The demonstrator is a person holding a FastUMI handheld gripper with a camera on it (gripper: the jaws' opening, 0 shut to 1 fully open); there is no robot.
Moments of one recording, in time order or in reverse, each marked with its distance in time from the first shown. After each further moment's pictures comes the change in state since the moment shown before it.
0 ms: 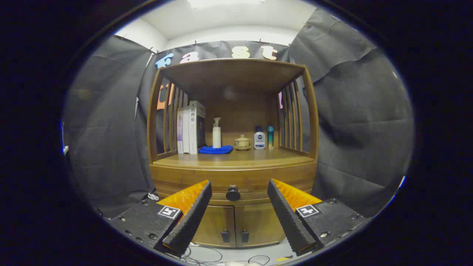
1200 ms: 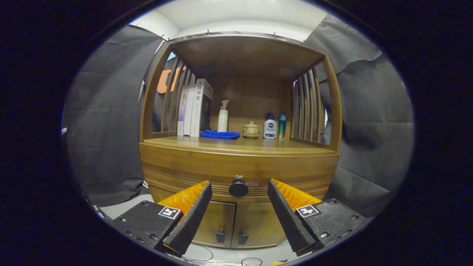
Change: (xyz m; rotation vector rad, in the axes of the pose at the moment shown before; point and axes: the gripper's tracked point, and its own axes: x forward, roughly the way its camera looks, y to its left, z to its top) arm 0.086 0.011 -0.062 -0.104 0.074 0.020
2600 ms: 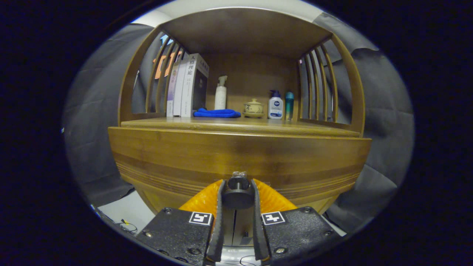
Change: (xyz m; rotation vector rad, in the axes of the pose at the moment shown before) arm 0.053 -0.003 -0.037 0.040 0.096 0.029
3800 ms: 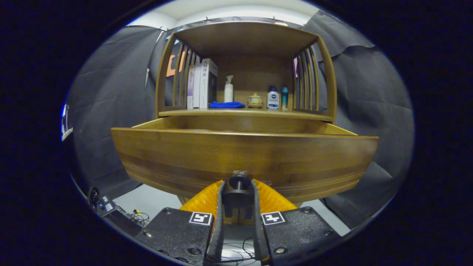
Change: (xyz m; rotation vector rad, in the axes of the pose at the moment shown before) arm -0.134 0.003 -0.046 0.014 0.082 0.053
